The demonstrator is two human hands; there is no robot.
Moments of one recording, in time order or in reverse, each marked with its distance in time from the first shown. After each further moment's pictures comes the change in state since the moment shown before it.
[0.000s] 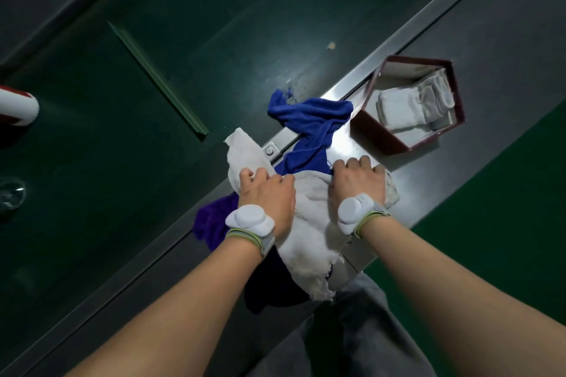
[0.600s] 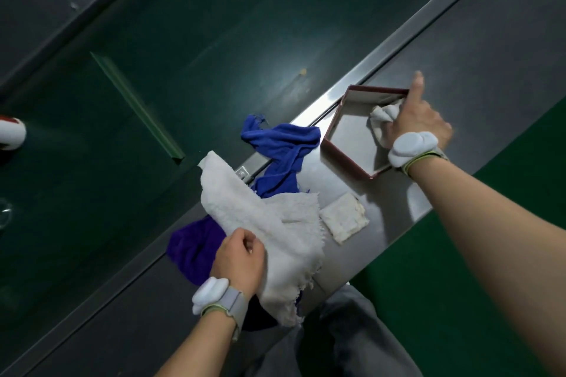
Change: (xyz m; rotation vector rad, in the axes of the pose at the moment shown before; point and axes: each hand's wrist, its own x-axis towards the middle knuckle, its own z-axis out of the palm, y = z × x) left_hand -0.047 0.035 0.006 -0.727 -0.034 -0.692; right_hand 0.107 0.141 -0.083 0.323 0.244 0.395
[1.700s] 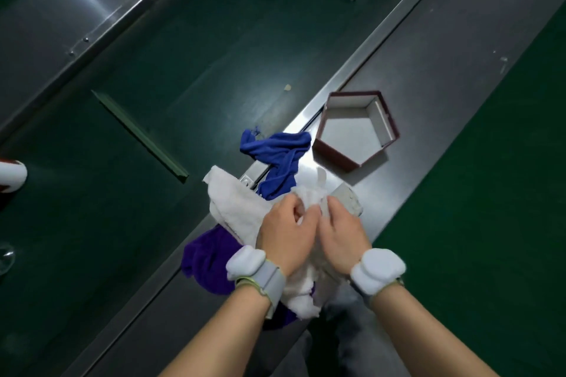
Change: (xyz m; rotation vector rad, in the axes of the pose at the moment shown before) left_hand -0.026 0.078 -0.048 -0.216 -0.263 0.448; right_hand -0.233 -0.039 -0.014 0.679 -0.382 -0.071
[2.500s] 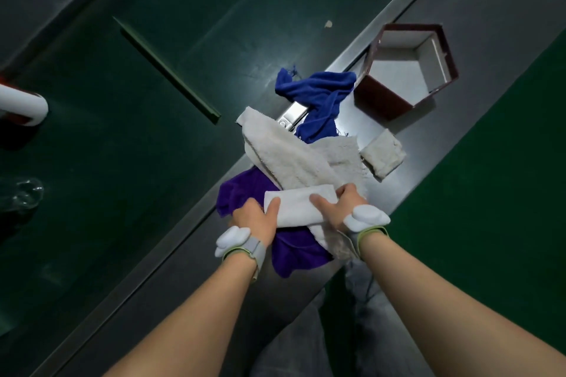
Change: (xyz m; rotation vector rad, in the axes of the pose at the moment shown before) left_hand -0.027 -0.176 -0.029 0.329 0.081 -0.467; right_hand -0.005 0.048 0.112 -0.207 -0.126 0.393
